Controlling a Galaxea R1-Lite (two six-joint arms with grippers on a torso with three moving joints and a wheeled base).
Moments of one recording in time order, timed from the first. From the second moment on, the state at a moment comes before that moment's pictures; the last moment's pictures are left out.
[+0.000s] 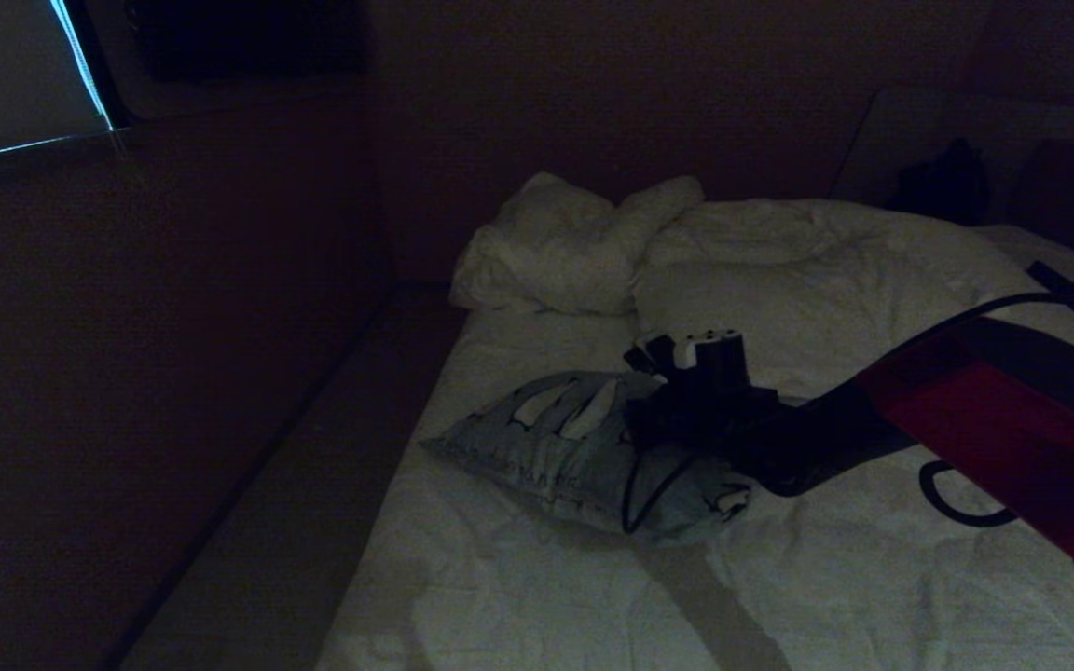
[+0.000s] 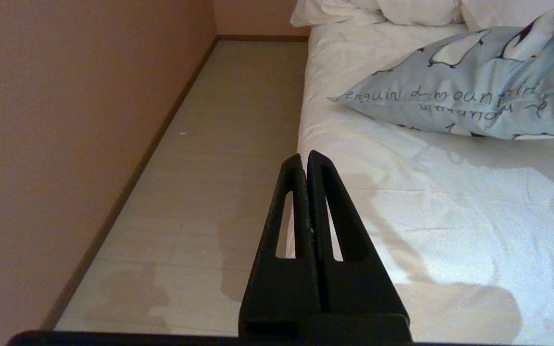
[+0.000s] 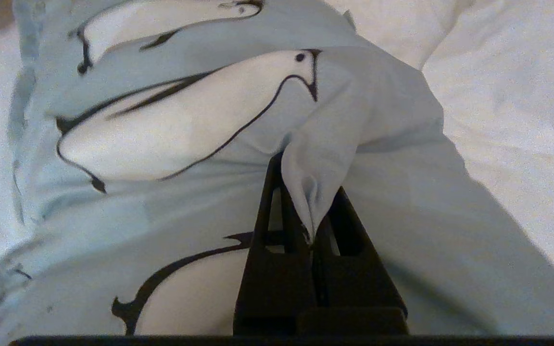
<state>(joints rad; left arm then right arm) 0.00 0.00 0.00 0.00 0.00 0.00 0.45 2.30 -1.35 -0.56 -0.07 -0.20</state>
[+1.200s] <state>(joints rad) 0.00 0.00 0.00 0.00 0.00 -0.01 0.39 2.33 -1.41 -0.32 -0.05 -0.26</state>
